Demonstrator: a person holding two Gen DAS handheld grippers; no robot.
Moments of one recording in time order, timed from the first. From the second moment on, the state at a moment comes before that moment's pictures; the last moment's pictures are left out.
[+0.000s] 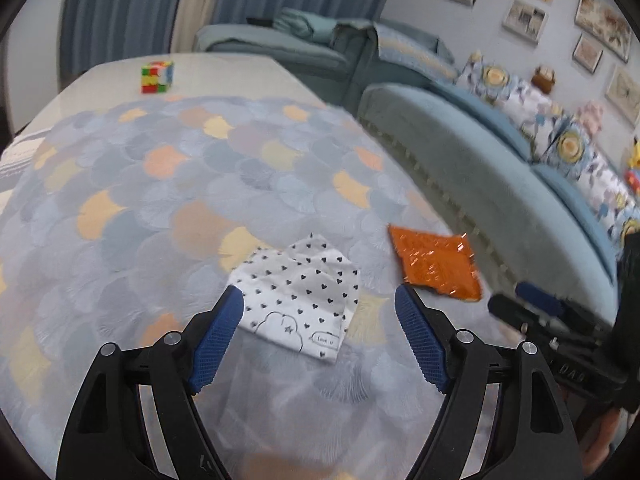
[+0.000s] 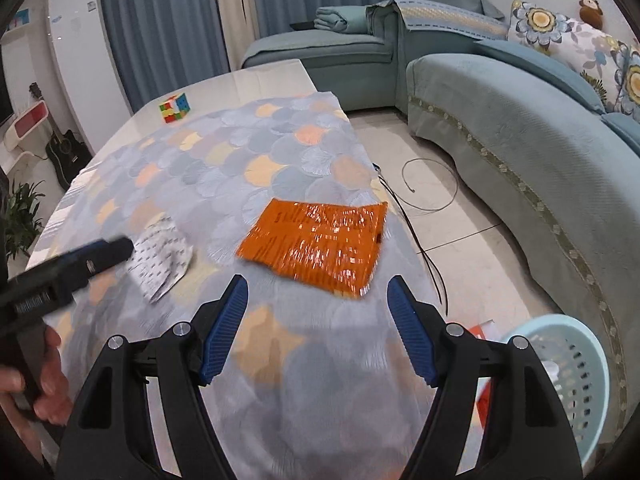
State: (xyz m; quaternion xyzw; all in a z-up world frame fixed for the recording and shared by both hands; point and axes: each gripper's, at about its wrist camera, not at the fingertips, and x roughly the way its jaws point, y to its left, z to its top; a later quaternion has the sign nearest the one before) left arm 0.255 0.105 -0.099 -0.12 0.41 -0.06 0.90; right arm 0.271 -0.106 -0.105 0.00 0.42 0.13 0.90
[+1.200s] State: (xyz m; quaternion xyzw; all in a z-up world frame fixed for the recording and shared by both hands) left arm 0.264 0.090 -0.118 -0.07 0.43 -0.06 0.90; right arm 0.317 -0.072 -0.135 -0.02 0.44 0.13 0.89
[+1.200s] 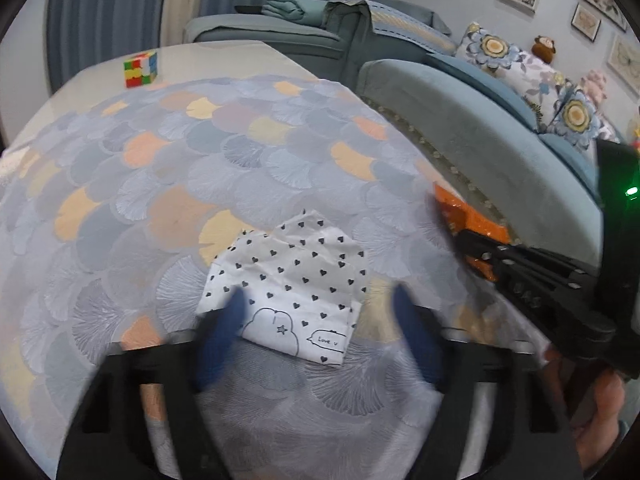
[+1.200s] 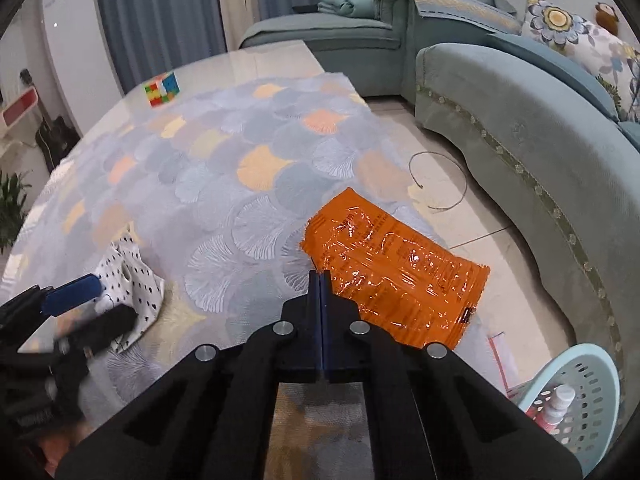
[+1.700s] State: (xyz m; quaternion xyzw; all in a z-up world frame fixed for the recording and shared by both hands) left arm 0.267 0.087 -0.119 -0.04 0.43 -0.02 0.90; right arm 0.294 -0.079 -0.114 0.00 0.37 0.16 0.91
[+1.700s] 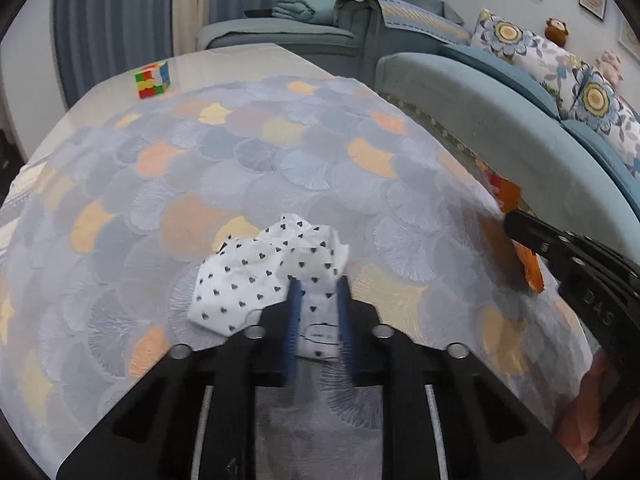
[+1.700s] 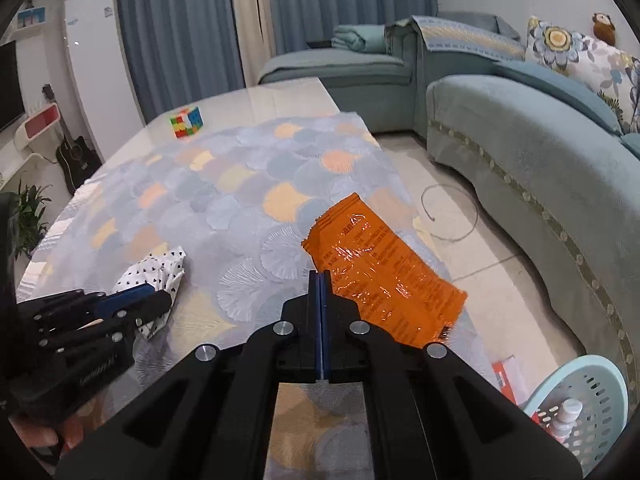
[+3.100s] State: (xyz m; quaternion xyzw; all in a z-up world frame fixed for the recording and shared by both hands) left arm 0.200 -0.152 -0.002 -0.12 0.34 -0.33 0.87; right arm 0.121 -0.367 -0.027 0.16 0.32 0.07 0.93
